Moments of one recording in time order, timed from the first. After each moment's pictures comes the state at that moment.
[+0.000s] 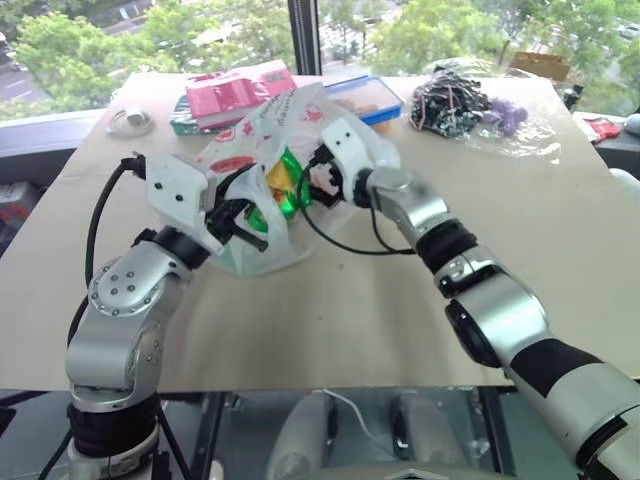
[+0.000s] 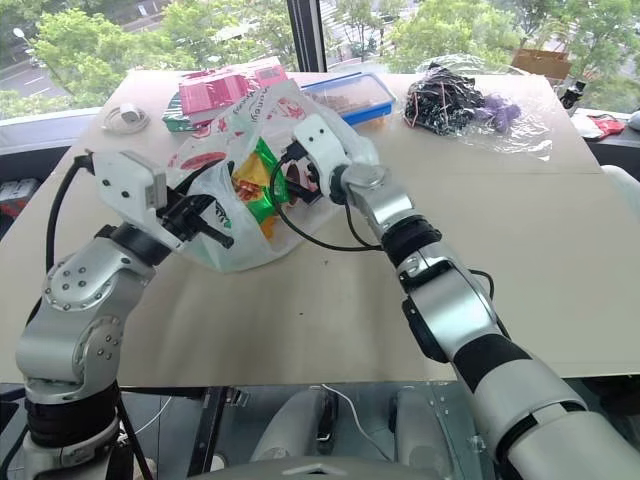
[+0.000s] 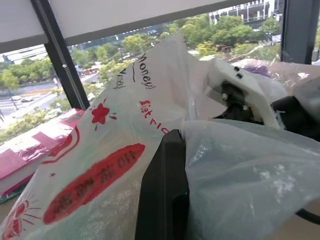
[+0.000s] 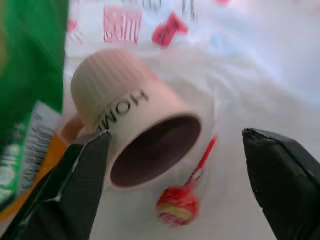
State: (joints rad) left arm -0.24 0.53 0.26 -0.59 -0.40 0.54 -0.40; right arm -1.18 -0.02 0.24 0.78 0.14 0.31 0.51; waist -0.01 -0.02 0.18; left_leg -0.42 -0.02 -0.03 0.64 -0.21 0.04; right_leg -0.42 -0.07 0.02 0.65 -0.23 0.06
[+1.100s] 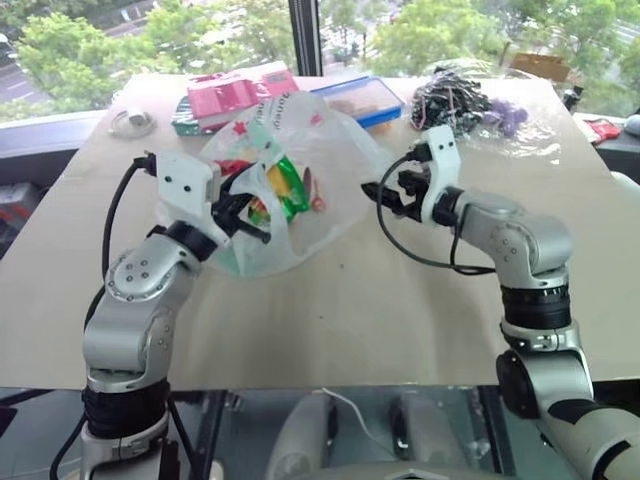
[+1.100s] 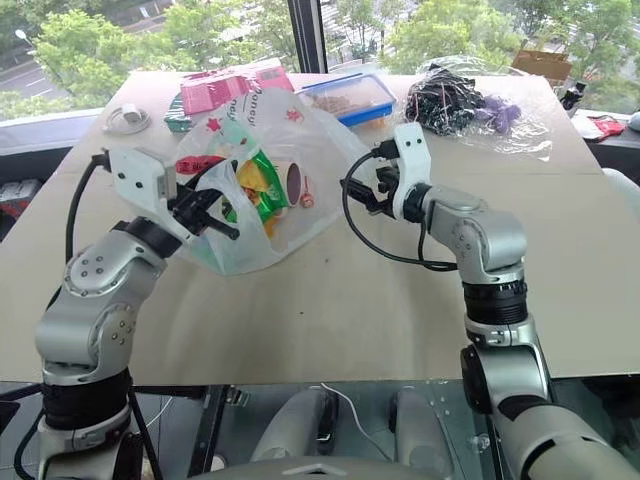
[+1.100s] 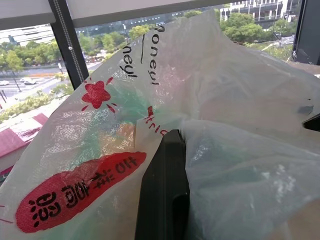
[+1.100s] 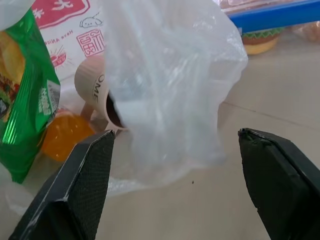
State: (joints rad) left arm -0.28 0.52 0.23 -0.50 -0.39 0.53 -0.39; right arm -0.79 -0.18 -0.03 -0.05 0.43 0.97 0.40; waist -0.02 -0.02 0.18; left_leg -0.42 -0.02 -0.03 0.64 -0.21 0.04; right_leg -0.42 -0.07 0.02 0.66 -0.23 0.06
